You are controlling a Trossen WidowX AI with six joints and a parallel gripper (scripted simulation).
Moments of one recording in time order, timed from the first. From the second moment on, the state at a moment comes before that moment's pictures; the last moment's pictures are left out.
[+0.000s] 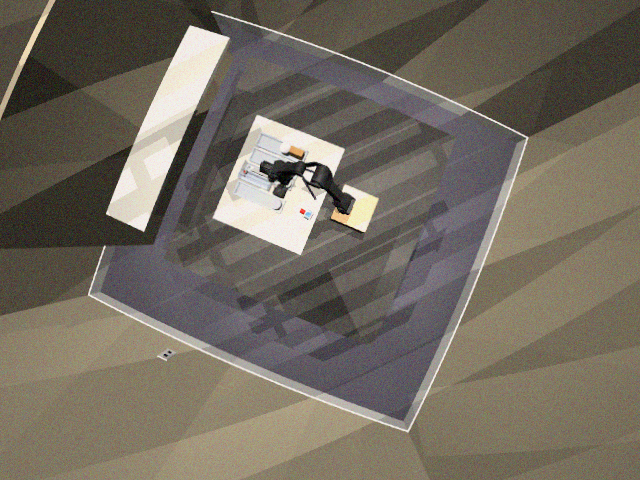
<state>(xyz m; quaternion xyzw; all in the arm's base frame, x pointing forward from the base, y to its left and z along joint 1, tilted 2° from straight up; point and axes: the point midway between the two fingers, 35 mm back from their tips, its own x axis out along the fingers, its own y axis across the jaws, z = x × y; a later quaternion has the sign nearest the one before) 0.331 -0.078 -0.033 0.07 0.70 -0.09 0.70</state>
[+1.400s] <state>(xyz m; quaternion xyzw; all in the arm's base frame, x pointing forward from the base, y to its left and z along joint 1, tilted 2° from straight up) 0.325 -0.076 -0.028 0.07 0.70 -0.09 0.70</state>
